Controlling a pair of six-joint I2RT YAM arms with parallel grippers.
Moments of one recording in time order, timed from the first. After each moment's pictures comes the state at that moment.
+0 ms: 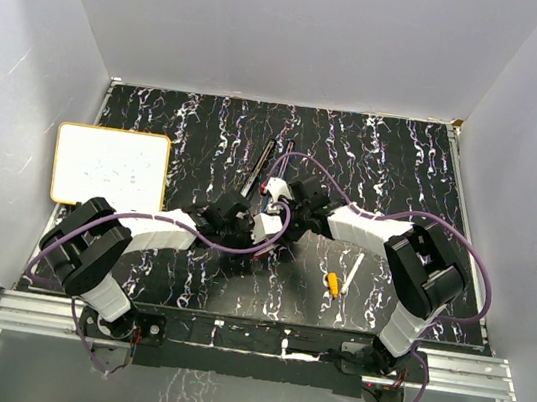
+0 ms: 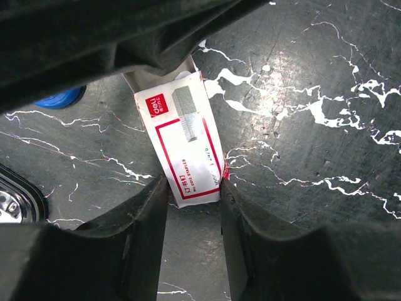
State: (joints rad) left arm -0.78 1.56 0.72 -0.07 0.29 0.37; right arm 0.66 1.74 0.99 -0.20 -0.33 -0.24
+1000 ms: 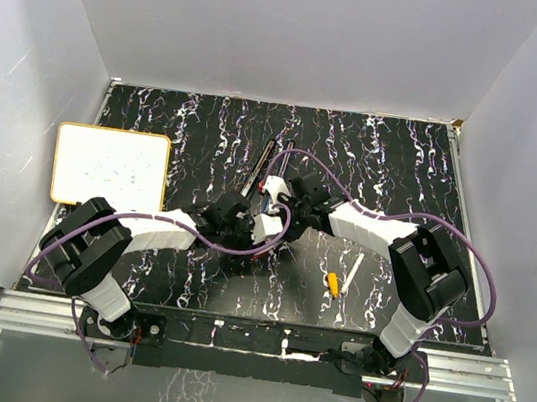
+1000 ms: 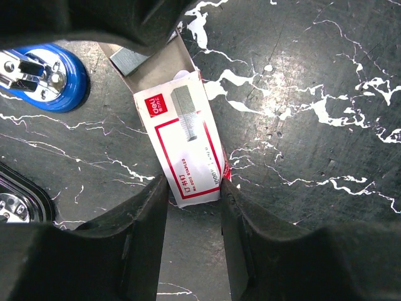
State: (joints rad) left arm -0.78 1.56 0.72 -0.07 0.28 0.39; right arm 0.66 1.72 1.03 -0.28 -0.33 -0.31
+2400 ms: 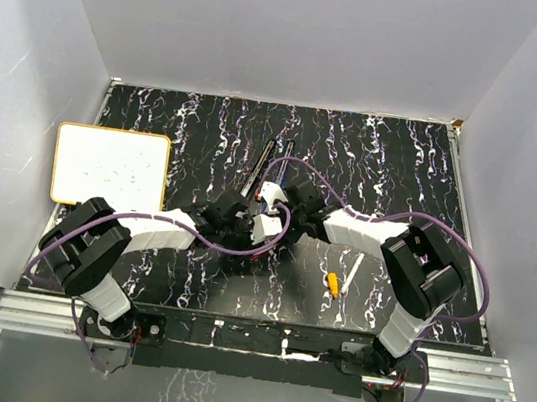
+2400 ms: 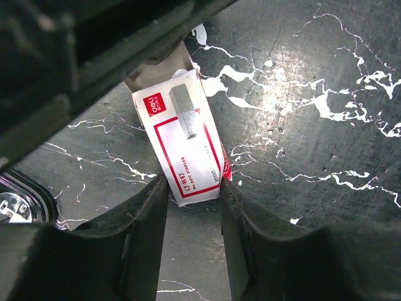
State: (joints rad) left arm -0.77 1.56 0.72 -0.07 0.29 0.42; right arm 0.69 1.74 0.98 -0.18 -0.24 -0.34
